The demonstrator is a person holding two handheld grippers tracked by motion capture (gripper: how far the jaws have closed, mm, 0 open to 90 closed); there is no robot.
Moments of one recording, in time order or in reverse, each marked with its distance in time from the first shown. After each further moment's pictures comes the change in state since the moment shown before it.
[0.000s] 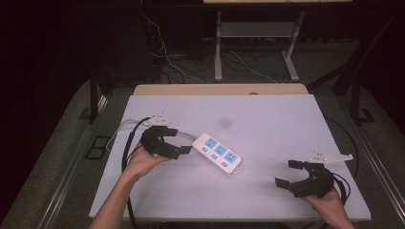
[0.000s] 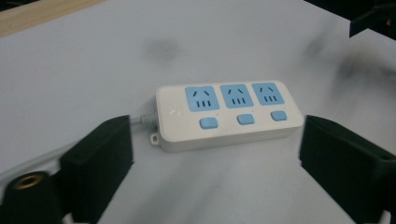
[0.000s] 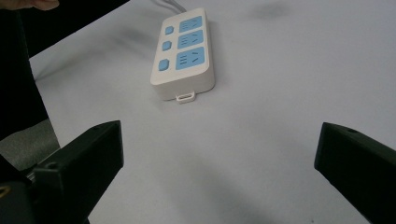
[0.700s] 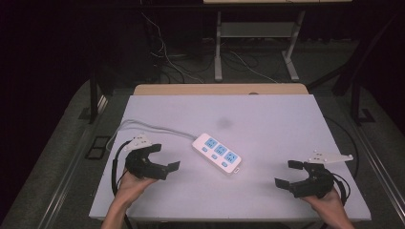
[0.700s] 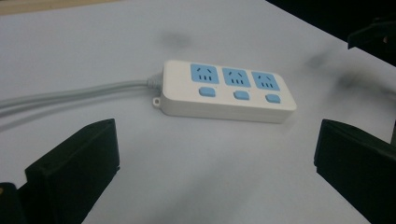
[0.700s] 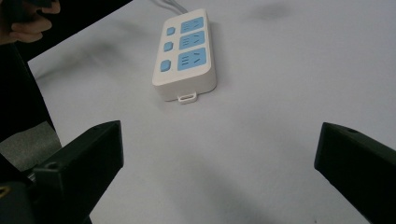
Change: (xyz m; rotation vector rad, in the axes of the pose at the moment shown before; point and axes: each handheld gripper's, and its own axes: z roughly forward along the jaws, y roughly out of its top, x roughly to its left) left arm -0.024 -0.062 -0.025 -0.130 0.068 -0.098; right arm 0.001 0.000 0.000 -0.001 0.002 0.002
